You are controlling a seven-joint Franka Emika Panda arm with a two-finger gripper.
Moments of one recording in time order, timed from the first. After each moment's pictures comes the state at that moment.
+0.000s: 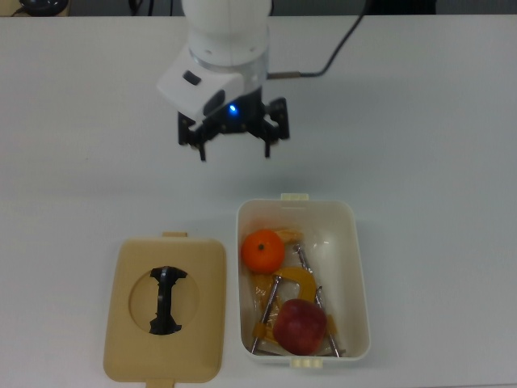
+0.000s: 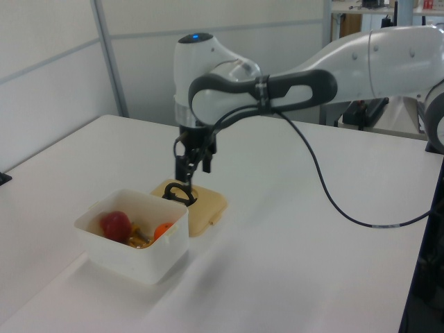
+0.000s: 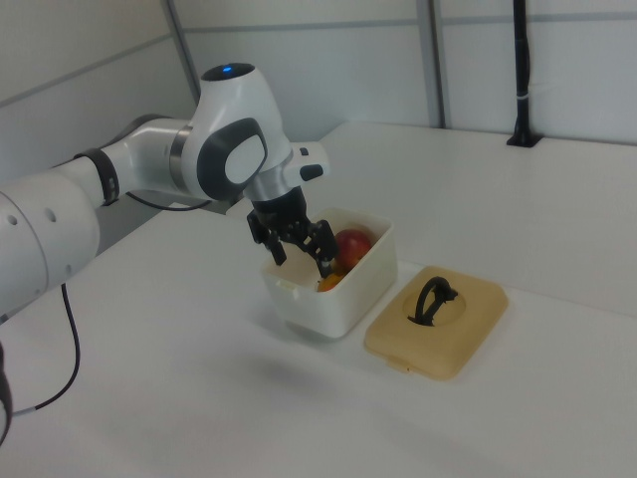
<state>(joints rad) 0.00 0.34 0.09 -1.41 -0.04 1.84 0.02</state>
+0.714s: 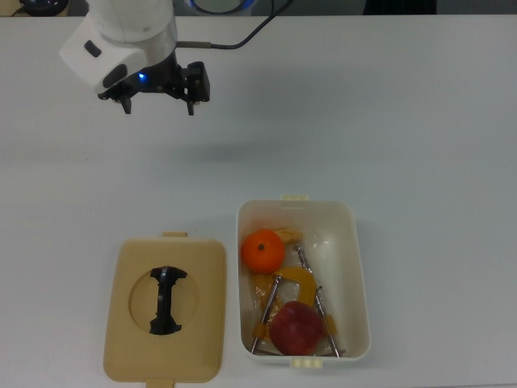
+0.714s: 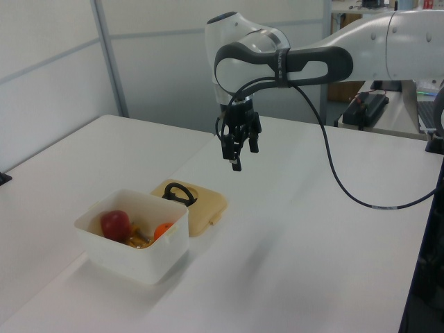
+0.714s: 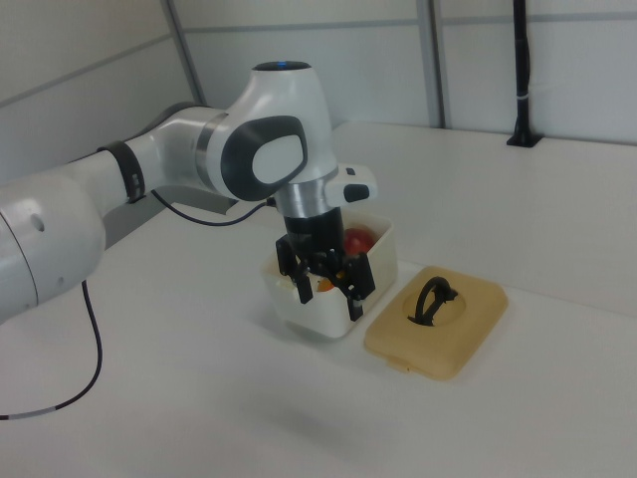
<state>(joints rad) -0.07 0.29 -0.01 -1.43 -0.04 1.64 -0.07</state>
